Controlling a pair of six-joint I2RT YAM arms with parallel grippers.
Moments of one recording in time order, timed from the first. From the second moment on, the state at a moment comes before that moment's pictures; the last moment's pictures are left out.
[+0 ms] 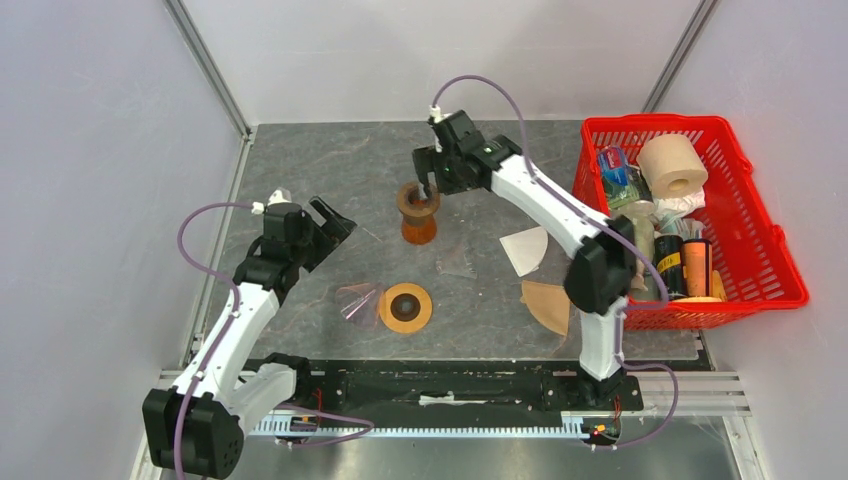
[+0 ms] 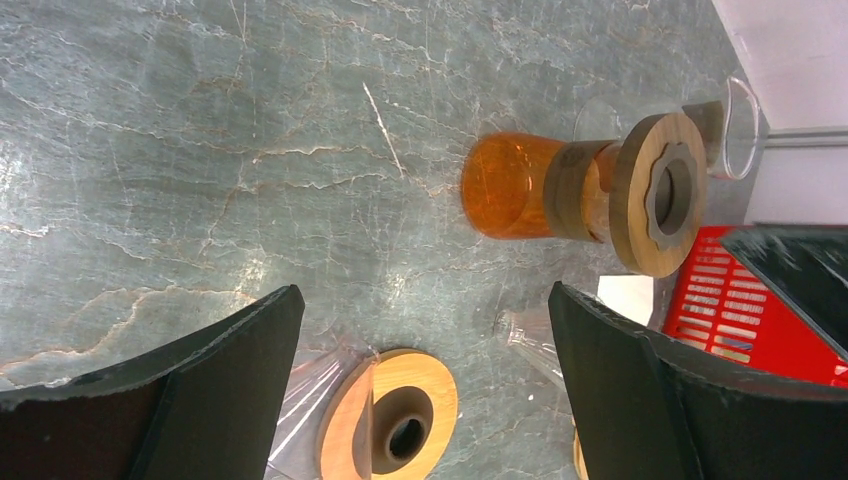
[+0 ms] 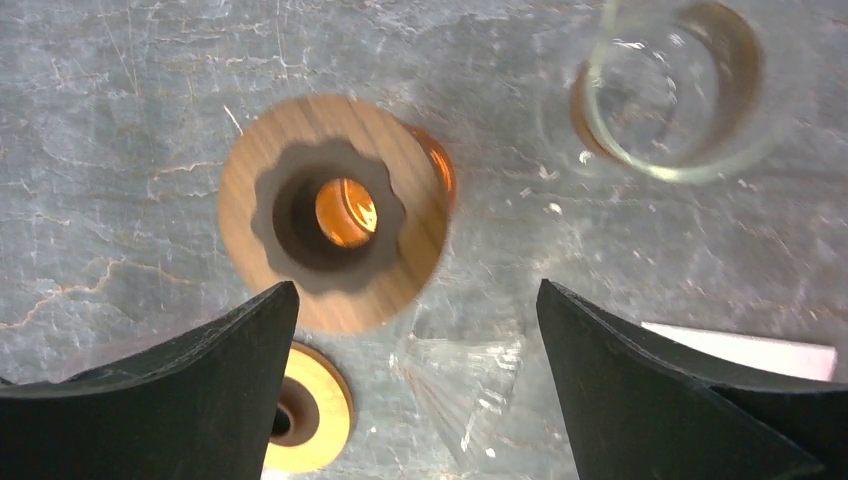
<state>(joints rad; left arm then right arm) -0.16 0.96 0.72 -0.39 0.02 -0.85 0.64 2.05 2.00 -0.83 0.06 0.31</state>
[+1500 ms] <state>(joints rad) -0.21 0.99 0.70 -0.39 -0.05 -0.79 0.58 1.62 0.91 -0.05 -0.19 0.72</state>
